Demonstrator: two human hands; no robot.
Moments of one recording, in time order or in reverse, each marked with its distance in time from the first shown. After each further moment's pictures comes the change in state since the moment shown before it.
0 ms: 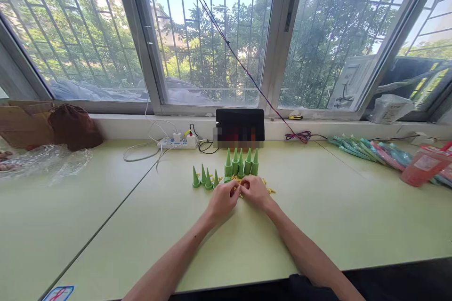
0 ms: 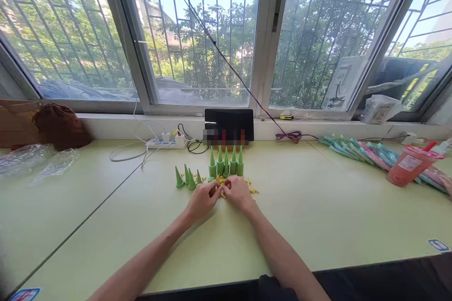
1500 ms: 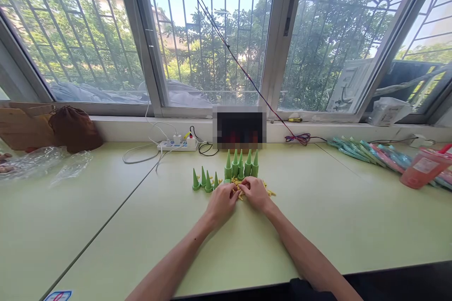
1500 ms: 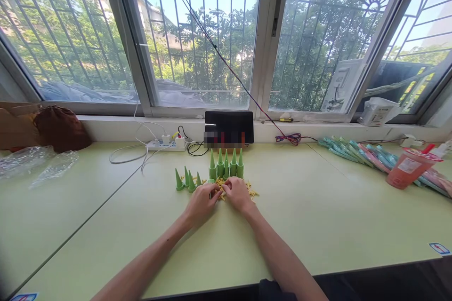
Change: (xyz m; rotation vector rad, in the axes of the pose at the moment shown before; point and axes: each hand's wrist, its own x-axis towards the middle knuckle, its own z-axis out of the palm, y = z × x) left_hand 0.001 -0.005 -0.002 0.116 -0.039 -0.030; right_hand 0.001 -0.002 0.001 0.106 0.063 -0.003
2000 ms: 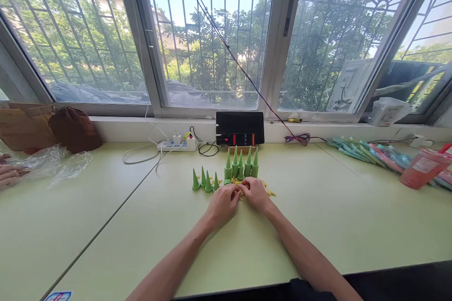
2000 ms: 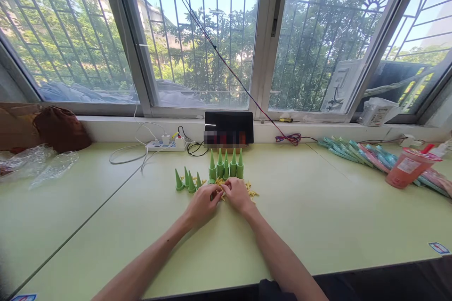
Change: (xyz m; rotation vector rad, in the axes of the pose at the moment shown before) left_hand -0.002 0.004 0.000 -0.031 -0.009 0.078; right_hand 0.000 -0.001 0.001 0.020 -0.013 0.003
